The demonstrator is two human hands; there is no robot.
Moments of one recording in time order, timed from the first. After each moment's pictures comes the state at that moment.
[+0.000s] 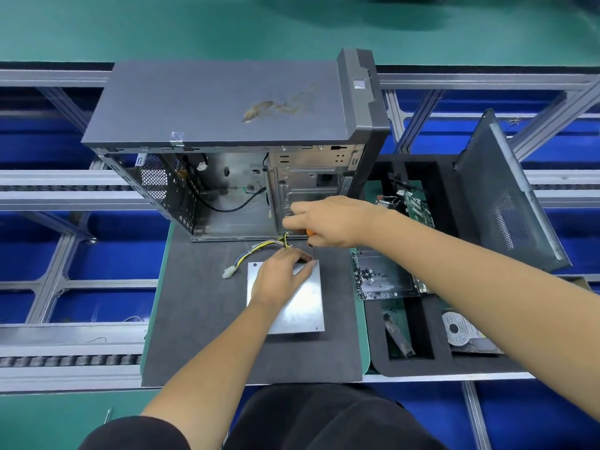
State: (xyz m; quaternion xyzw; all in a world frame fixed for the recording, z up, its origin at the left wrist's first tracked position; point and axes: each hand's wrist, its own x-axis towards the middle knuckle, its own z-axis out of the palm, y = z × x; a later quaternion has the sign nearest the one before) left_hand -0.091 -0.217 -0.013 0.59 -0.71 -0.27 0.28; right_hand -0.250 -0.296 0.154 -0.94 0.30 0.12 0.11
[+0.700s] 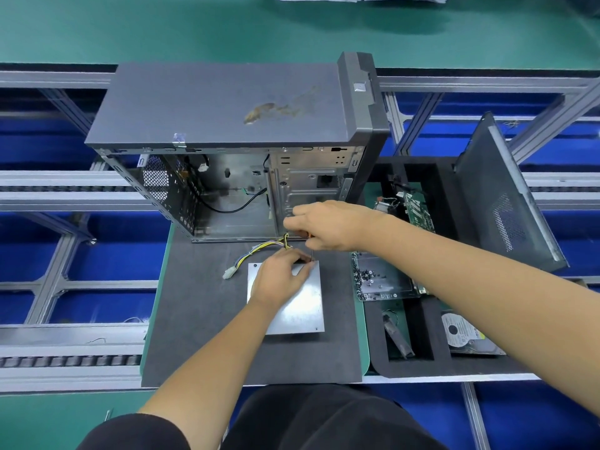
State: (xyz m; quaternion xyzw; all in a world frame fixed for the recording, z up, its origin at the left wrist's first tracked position) left_hand -0.089 -0.220 -0.014 0.58 -0.70 -0.30 0.29; right_hand -0.247 -0.294 0.148 -0.93 0.32 0.10 0.14
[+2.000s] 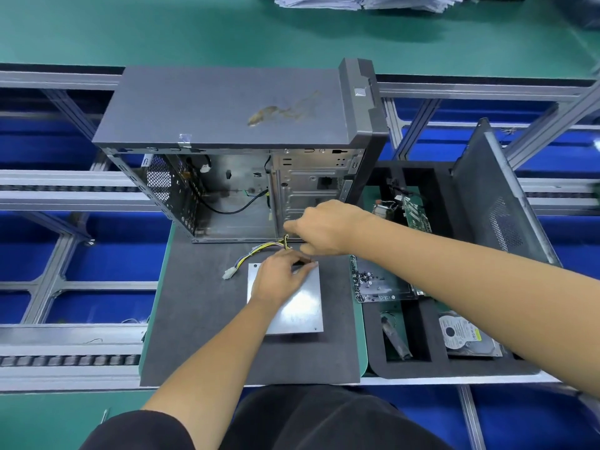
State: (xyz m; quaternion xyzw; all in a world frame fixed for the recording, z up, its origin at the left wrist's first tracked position) left_hand -0.090 -0.221 -0.012 0.59 -0.69 -0.30 0.28; right_hand -0.229 -0.285 0.157 -0.92 0.34 0.18 0.03
